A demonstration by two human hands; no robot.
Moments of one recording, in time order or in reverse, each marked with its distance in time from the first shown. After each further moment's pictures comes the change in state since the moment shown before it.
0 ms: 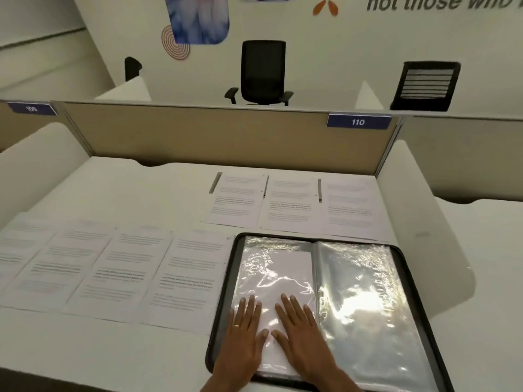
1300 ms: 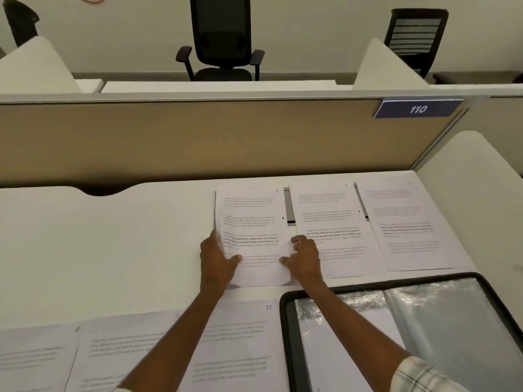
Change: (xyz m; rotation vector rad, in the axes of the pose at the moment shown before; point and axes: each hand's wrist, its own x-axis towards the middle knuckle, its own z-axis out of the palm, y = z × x) left_hand 0.366 -0.239 -0.122 -0.642 0.064 -0.435; right_hand 0.401 -0.014 -0.029 0.682 0.173 0.834
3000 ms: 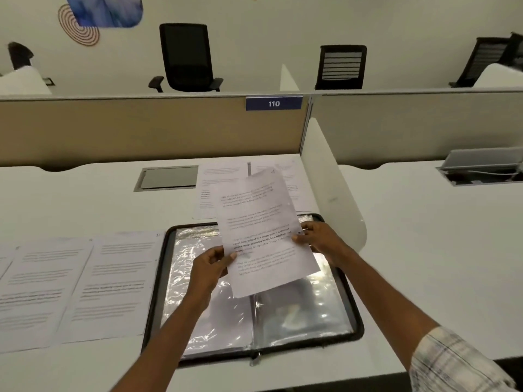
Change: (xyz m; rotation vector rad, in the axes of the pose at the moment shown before) left_hand -0.383 0.131 0.173 -0.679 -0.206 0.032; right_hand -0.145 0.232 -0.383 0.481 -0.378 -0.042
